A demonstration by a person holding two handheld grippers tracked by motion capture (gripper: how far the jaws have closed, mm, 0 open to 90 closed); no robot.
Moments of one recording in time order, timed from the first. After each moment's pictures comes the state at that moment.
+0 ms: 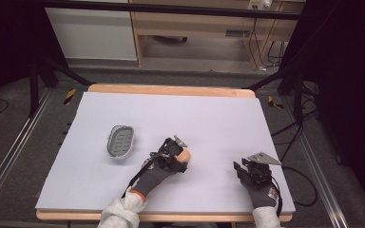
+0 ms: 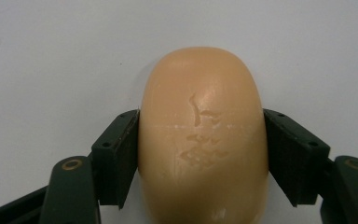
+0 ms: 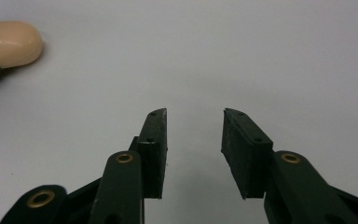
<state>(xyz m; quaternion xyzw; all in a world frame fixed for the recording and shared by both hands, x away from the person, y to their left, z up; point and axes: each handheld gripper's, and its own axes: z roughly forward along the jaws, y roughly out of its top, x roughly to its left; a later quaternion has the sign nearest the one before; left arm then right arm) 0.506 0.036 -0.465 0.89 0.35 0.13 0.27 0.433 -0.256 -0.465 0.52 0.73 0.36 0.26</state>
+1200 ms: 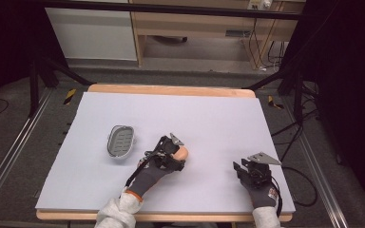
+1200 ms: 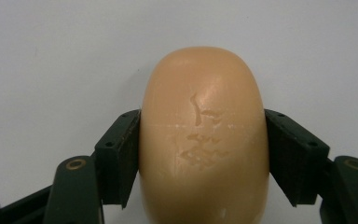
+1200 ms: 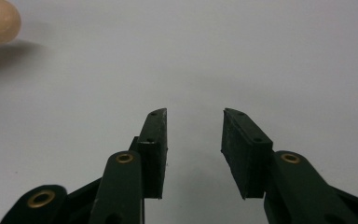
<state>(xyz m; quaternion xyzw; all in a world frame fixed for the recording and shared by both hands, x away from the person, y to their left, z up) 0.498 0.048 -0.445 0.88 0.35 0.14 0.29 0.433 -0.256 -0.465 0.52 0.73 0.37 0.25</state>
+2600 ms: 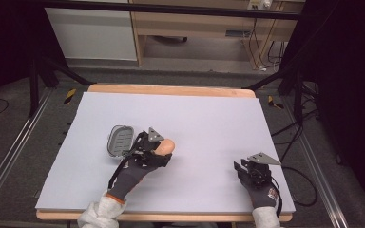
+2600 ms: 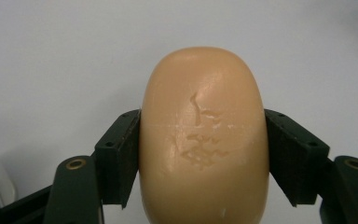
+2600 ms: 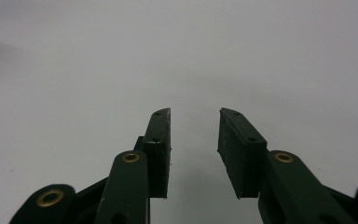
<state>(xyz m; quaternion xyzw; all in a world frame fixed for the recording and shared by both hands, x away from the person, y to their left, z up) 0.483 0.103 -0.410 0.85 0.37 0.16 0.34 0.432 -0.255 -0.466 0.52 0.73 0.36 0.25</state>
